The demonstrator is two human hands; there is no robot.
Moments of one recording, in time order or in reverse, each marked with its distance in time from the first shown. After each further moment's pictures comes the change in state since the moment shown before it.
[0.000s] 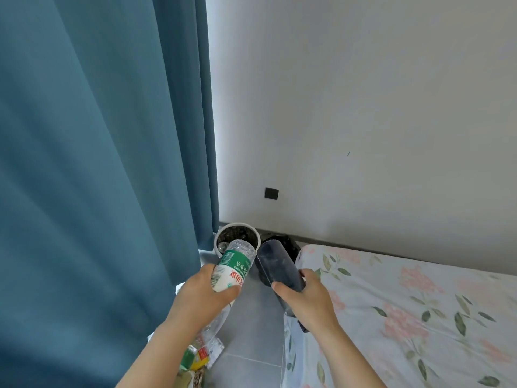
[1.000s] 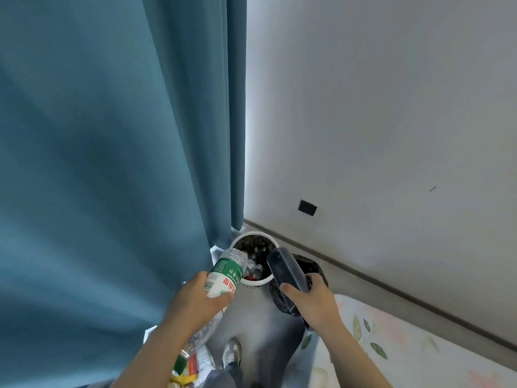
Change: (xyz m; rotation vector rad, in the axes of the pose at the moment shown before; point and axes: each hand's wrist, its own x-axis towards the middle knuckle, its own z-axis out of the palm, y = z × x) left_hand 0.247 0.037 0.016 0.014 0.044 -0.340; right_hand 0.319 -0.040 0.009 -0.220 -0.302 0.059
